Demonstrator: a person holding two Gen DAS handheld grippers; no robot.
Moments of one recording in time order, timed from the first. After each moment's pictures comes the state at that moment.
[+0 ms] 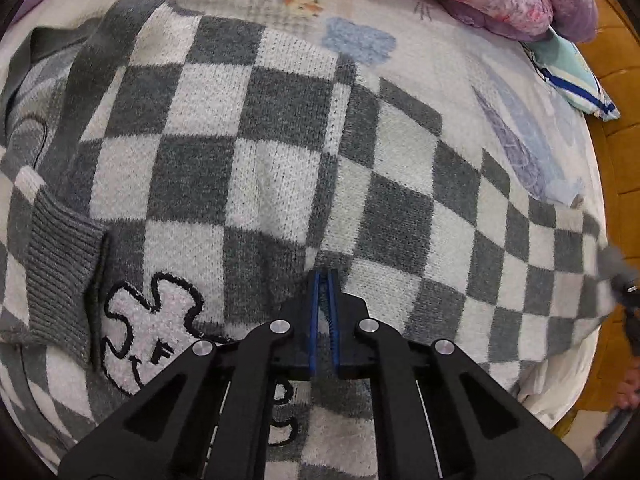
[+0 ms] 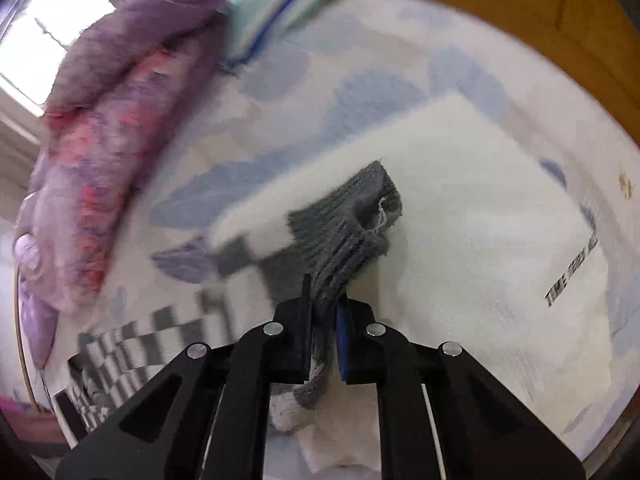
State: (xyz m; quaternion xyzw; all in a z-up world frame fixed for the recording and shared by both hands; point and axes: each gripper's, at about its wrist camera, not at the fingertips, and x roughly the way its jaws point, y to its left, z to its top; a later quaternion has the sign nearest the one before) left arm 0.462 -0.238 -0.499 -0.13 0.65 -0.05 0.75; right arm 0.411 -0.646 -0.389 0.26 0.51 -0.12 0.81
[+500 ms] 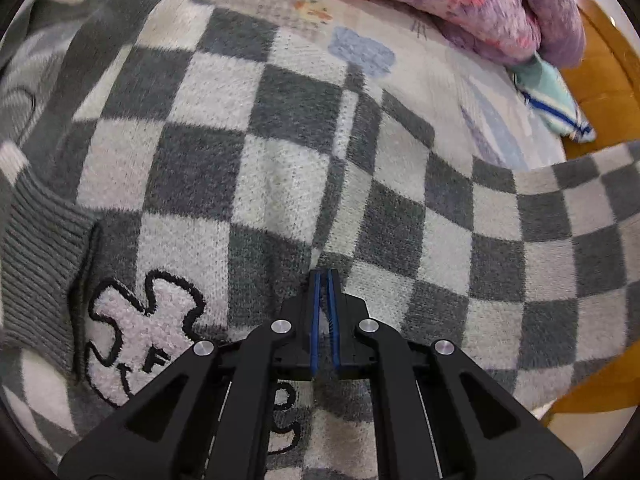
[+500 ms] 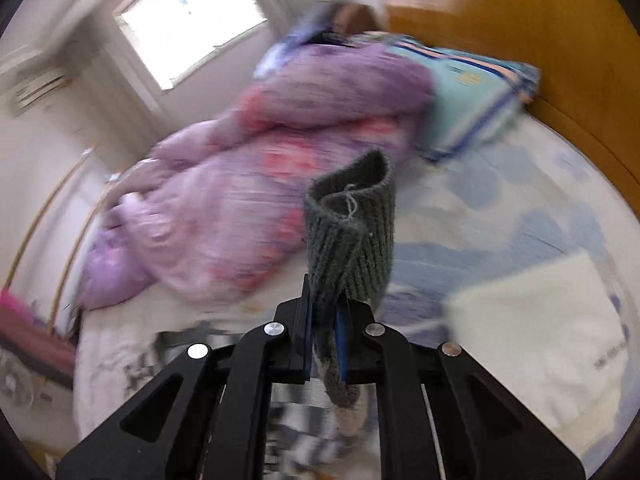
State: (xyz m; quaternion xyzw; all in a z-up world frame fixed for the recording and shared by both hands) left arm 0.445 -0.202 -0.502 -0.21 0.62 -0.09 0.75; right arm 0.453 -0.478 -0.237 0.20 0.41 0.09 0.89
